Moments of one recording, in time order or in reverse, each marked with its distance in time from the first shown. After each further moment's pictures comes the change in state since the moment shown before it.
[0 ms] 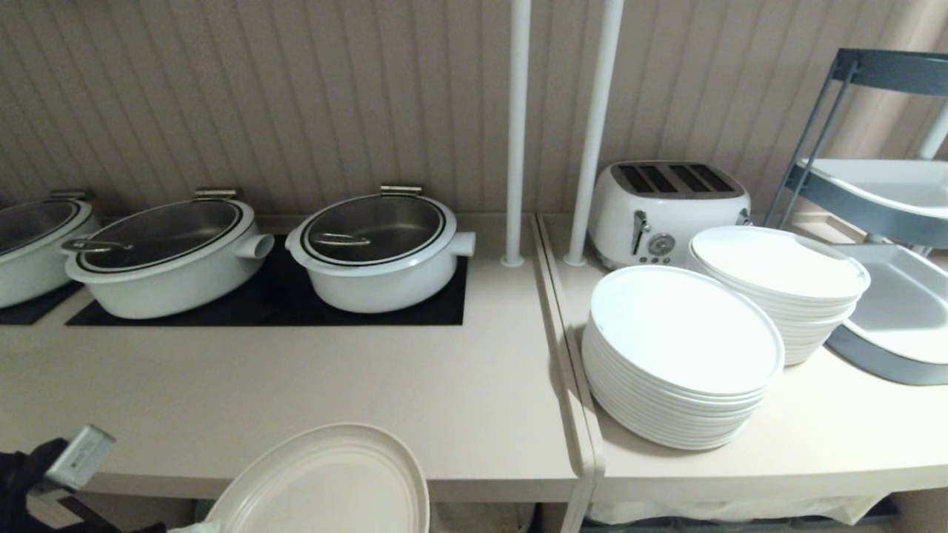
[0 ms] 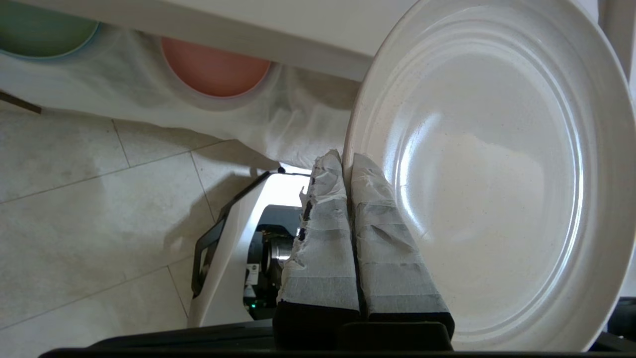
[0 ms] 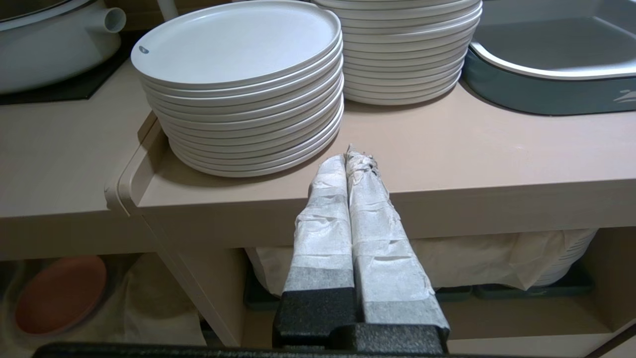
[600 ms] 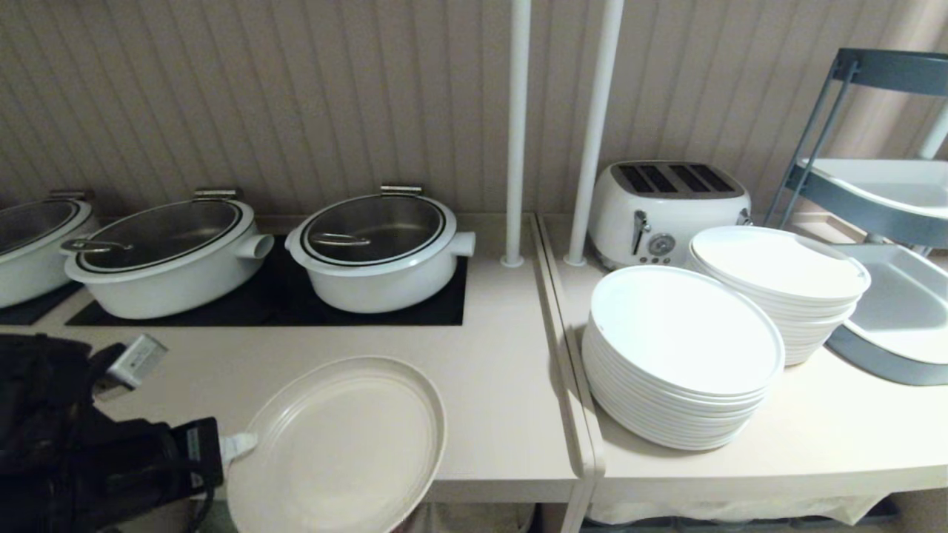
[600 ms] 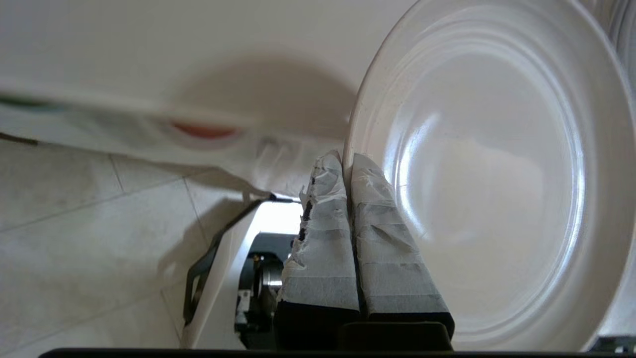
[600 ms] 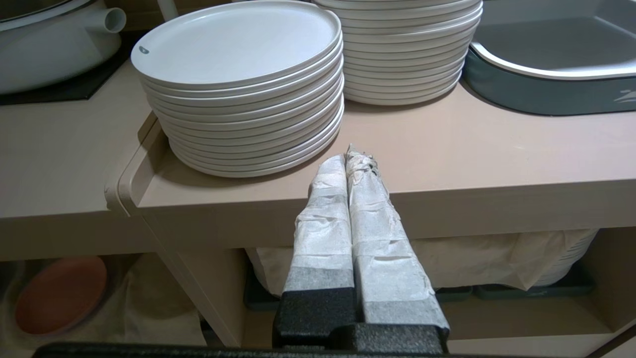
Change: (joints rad) left arm 0.006 0.233 -0.215 -0.044 0.002 0.001; right arm 0.000 0.000 0.000 0.000 0.000 0.001
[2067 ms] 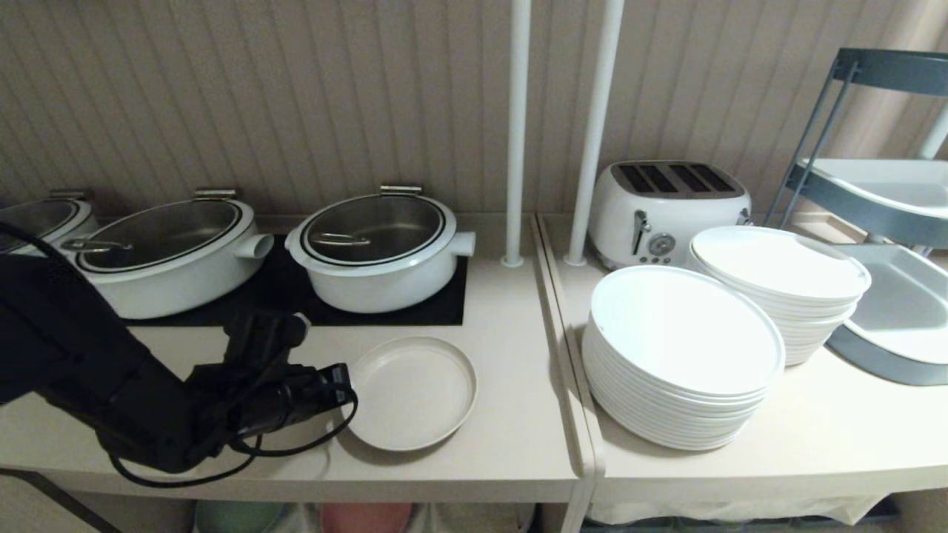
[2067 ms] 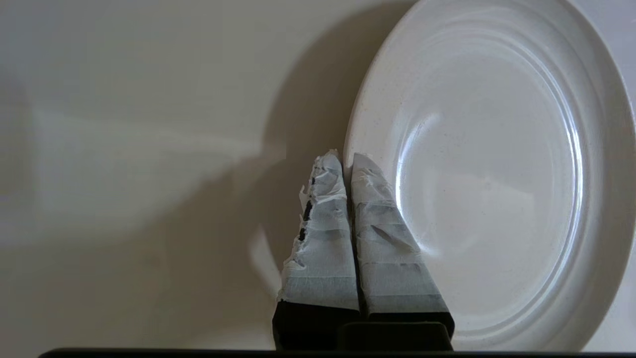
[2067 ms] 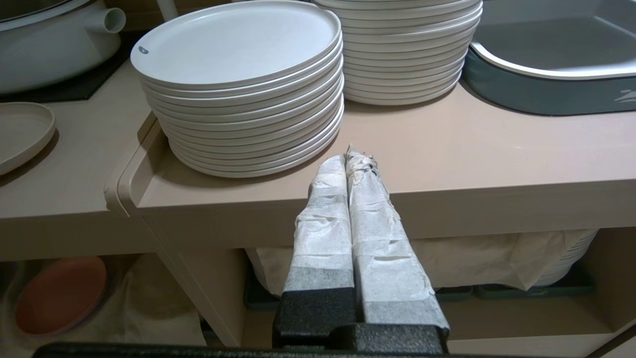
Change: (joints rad) left arm 0.004 0.759 -0.147 -0.598 0.016 -0.004; right arm 0.000 0.000 0.000 0.000 0.000 0.001
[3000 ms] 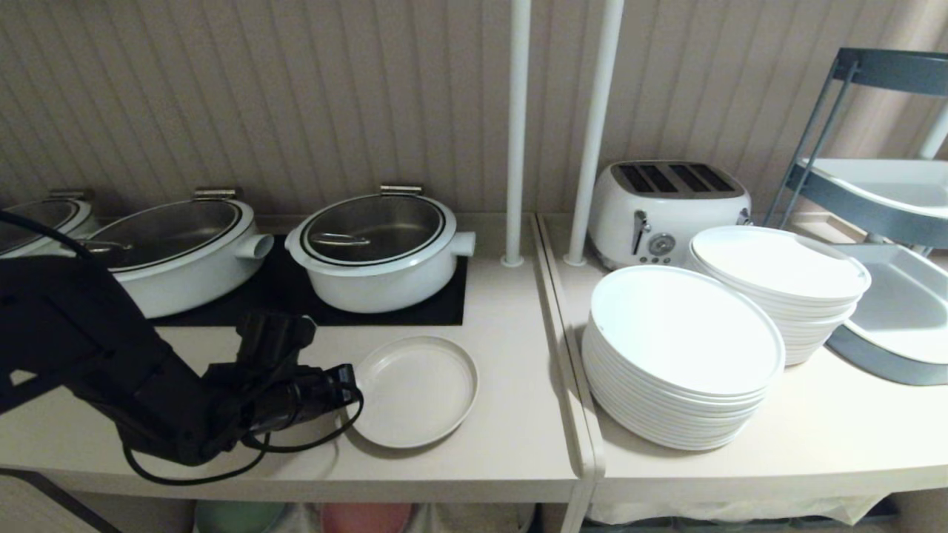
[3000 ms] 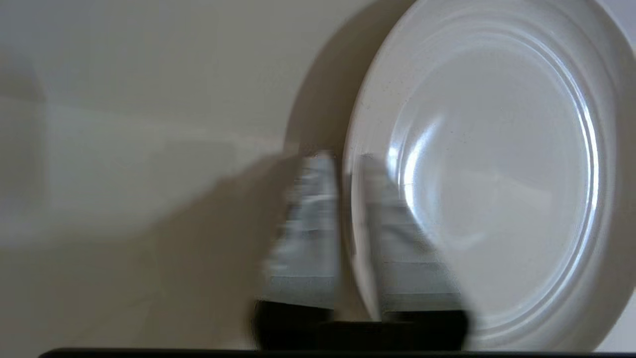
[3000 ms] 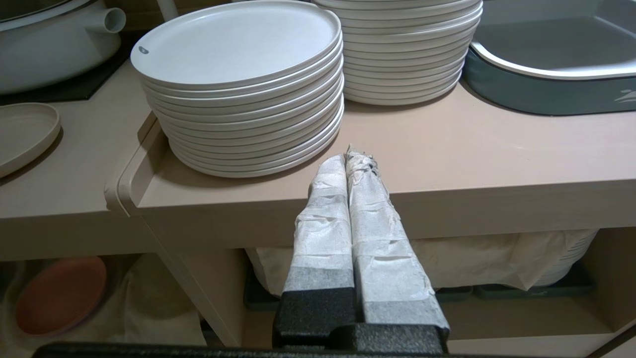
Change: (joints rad) left arm -0.003 0.050 -0.031 0.000 0.002 -0.010; right arm 0.000 0.000 0.000 0.000 0.000 0.000
